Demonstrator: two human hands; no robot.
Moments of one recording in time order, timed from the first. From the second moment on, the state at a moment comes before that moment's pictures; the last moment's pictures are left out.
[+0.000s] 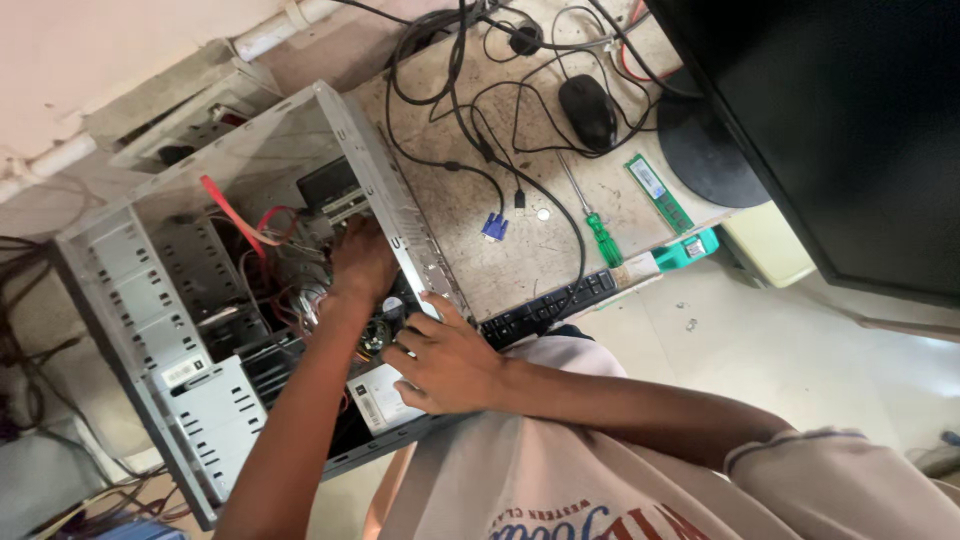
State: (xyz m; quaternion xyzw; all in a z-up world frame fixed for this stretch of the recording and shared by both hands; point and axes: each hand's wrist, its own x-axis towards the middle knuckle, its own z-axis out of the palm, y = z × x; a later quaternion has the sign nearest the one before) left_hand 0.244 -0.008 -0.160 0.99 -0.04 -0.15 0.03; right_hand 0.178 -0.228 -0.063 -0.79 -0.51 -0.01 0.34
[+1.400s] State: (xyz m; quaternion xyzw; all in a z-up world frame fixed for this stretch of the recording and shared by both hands) left_hand 0.025 0.063 -0.020 0.85 0.19 0.28 0.41; right_hand 0.203 -0.176 -0.047 -0.83 -0.47 0.06 0.28
